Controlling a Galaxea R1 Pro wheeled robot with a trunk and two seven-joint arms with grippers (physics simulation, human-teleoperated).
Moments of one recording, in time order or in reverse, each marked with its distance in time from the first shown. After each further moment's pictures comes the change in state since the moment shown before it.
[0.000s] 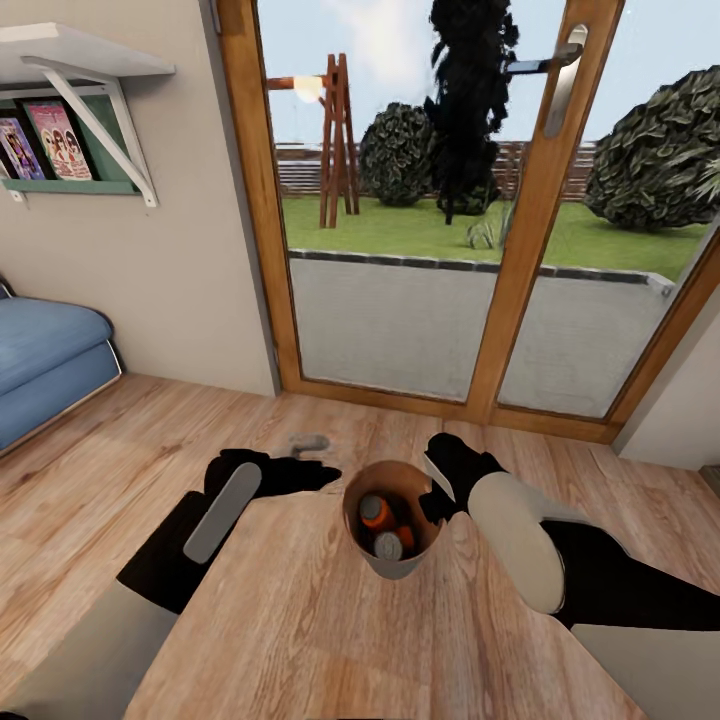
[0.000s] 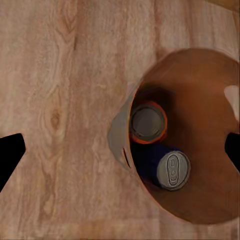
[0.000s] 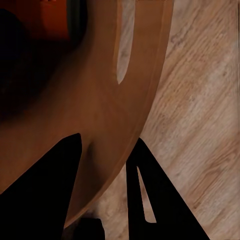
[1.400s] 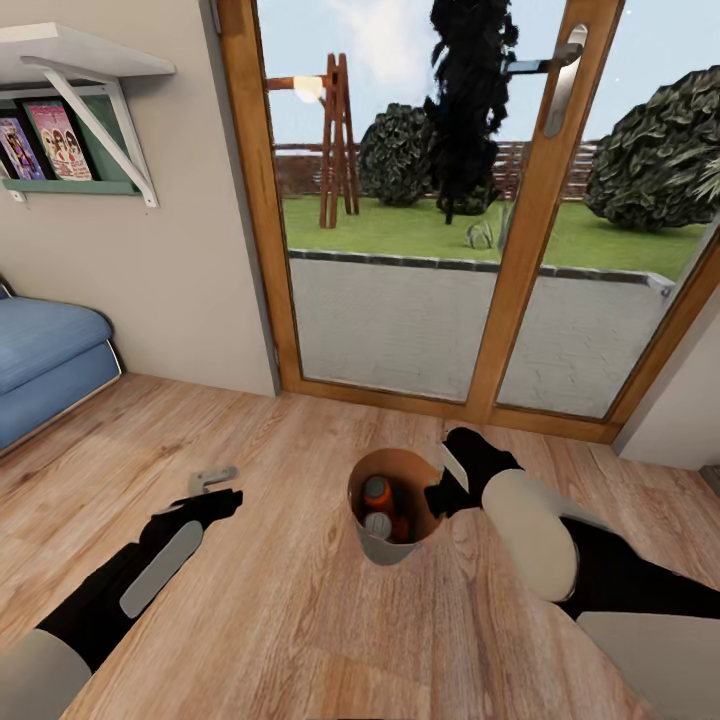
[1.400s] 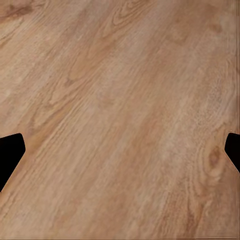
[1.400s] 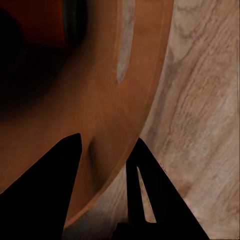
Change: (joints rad) left arm 0.124 0.253 -0.067 0.154 0.005 -0.510 0.220; right arm 0.000 -0.040 -0.175 -0.040 -0.018 0.000 -0.002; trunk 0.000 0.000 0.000
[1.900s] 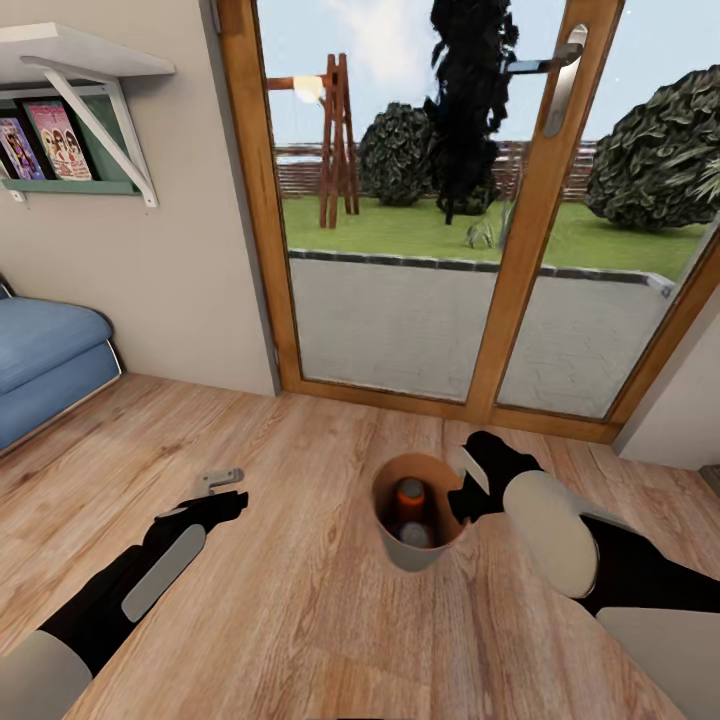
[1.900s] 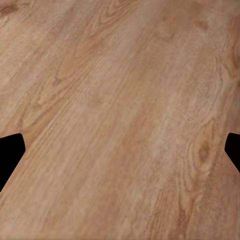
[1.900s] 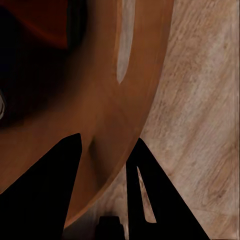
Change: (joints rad) left arm 0.003 -0.002 -0.019 0.001 -0.001 -0.008 -0.034; right arm 0.001 -0.075 0.002 0.028 0.020 0.000 -0.002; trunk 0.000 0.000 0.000
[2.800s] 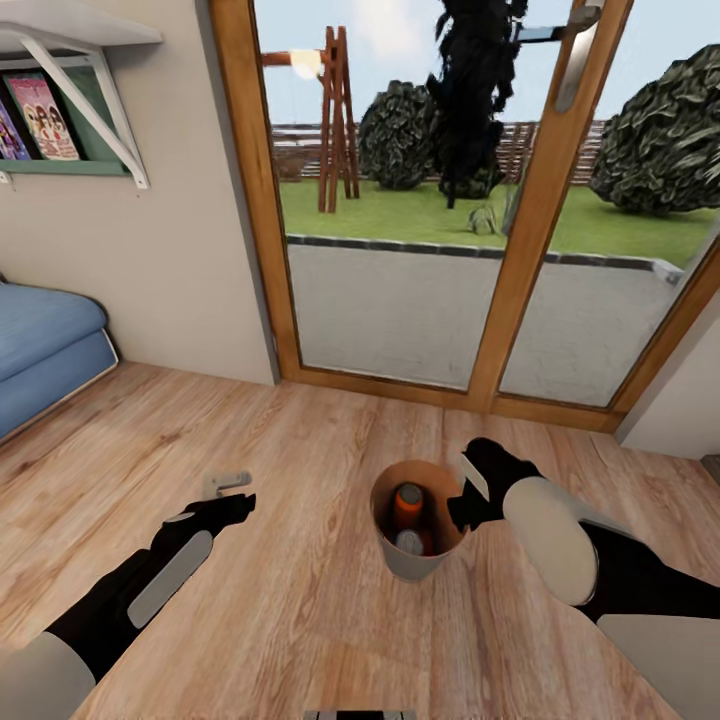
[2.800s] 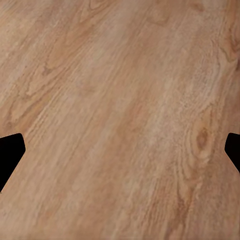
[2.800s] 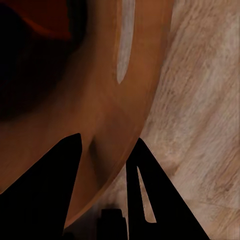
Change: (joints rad) left arm 0.000 -0.004 -0.051 0.003 -0.002 -0.035 -0.006; right arm 0.021 0.001 0.004 0.001 0.001 0.000 0.011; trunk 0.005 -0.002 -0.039
